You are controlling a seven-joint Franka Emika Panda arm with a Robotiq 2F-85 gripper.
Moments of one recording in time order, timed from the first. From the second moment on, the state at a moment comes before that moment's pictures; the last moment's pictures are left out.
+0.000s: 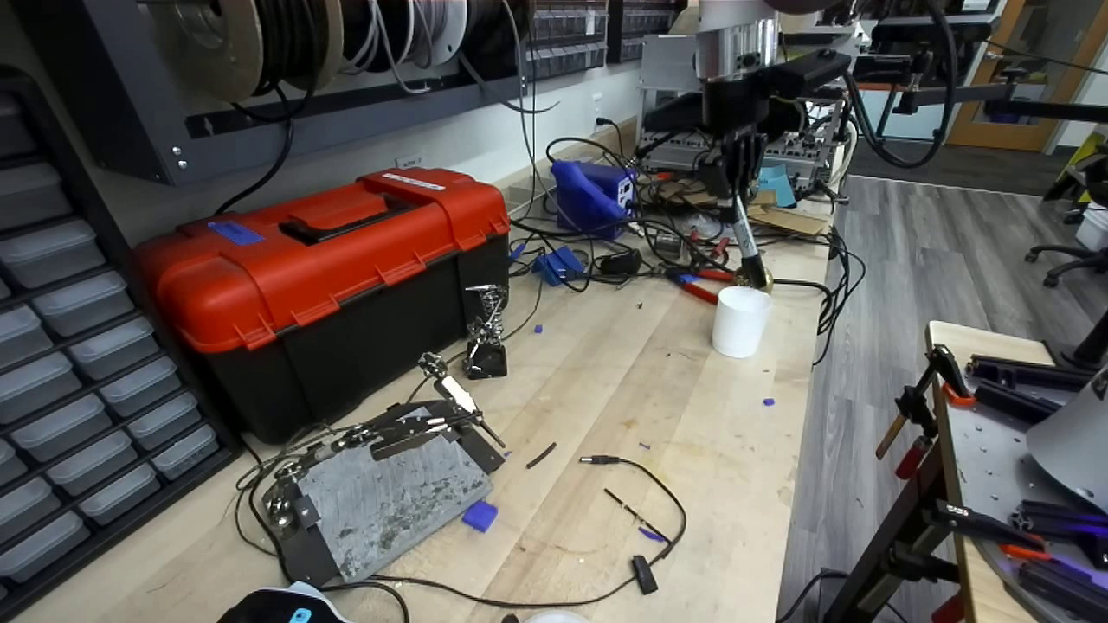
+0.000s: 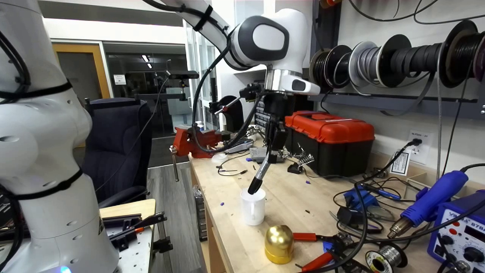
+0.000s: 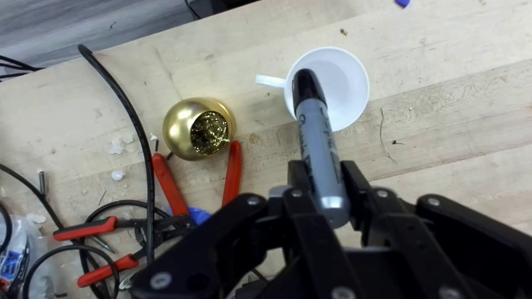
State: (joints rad) arm -0.04 -0.08 -0.04 -2.24 -0.05 2.03 0.23
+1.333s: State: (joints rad) arm 0.10 0.12 0.11 -1.76 -0.10 1.65 0.11
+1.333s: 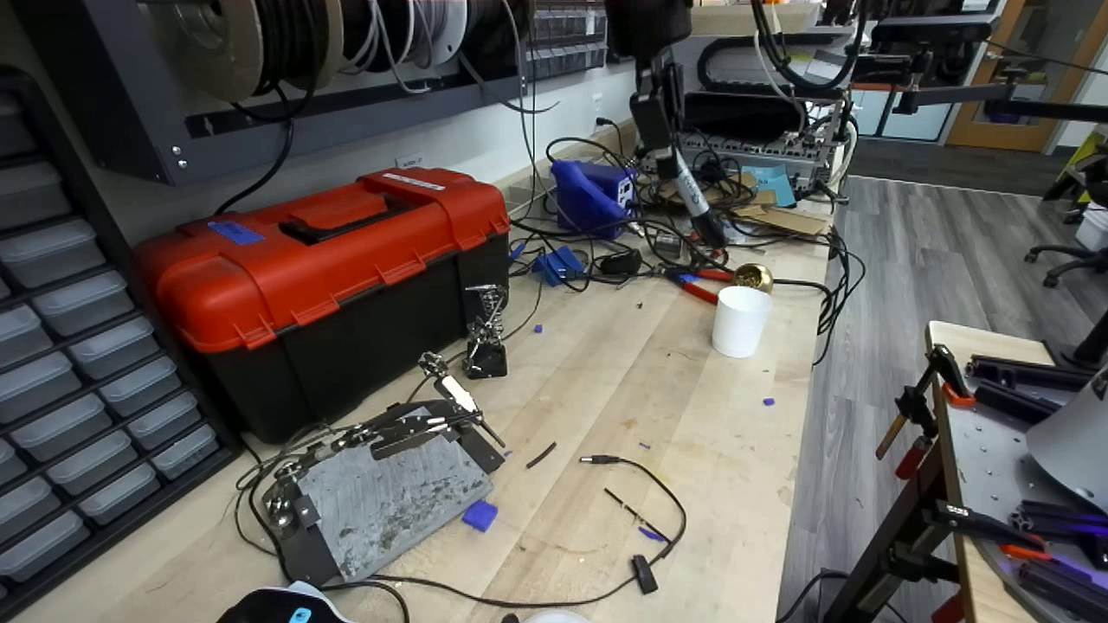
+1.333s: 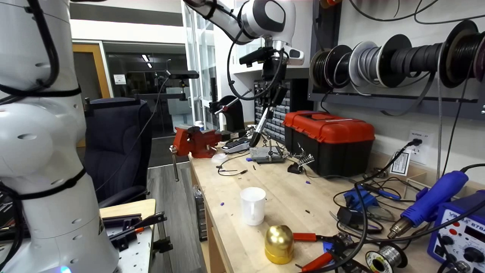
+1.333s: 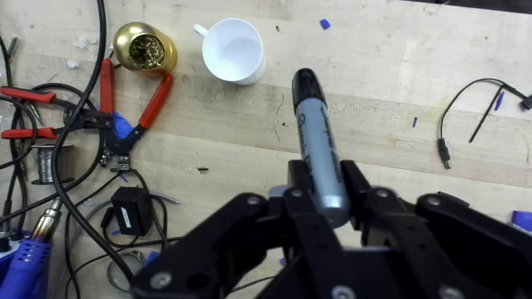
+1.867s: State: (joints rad) arm 0.16 0.33 0.13 -1.63 -0.09 1.60 0.10
